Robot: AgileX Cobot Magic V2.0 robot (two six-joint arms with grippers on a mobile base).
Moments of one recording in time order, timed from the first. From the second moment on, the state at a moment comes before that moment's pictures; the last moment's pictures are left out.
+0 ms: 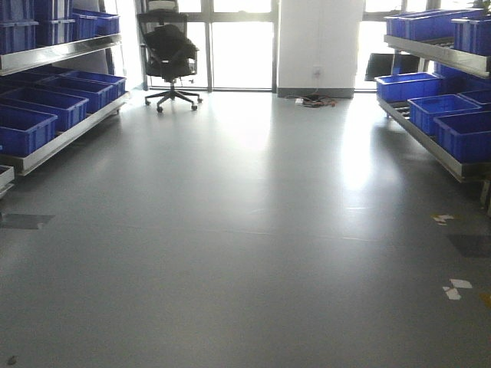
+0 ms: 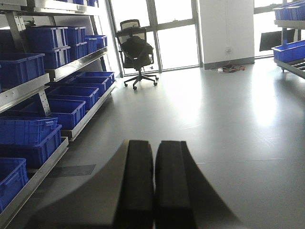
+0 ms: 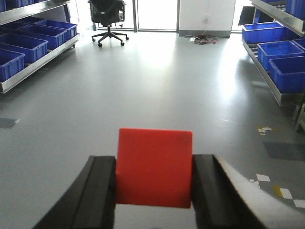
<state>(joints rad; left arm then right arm) -0.02 -0.01 0.01 -0.01 0.03 0.14 0.07 0.41 -0.31 -0.16 0.09 0.22</state>
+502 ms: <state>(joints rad) -0.02 -0.01 0.01 -0.01 0.03 0.14 0.07 0.41 -0.31 -0.16 0.09 0.22</state>
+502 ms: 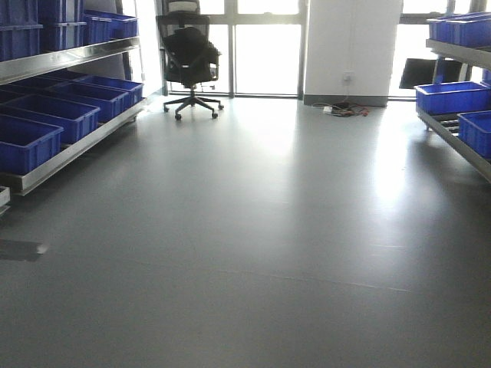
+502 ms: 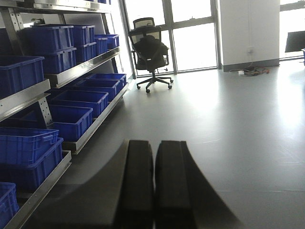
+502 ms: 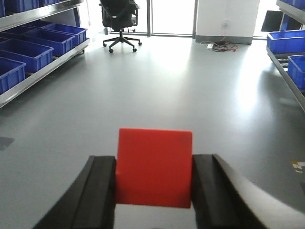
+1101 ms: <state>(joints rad) -0.02 -0.01 0.01 -0.01 0.03 0.14 0.07 0.41 -0.31 -0.16 0.09 0.22</state>
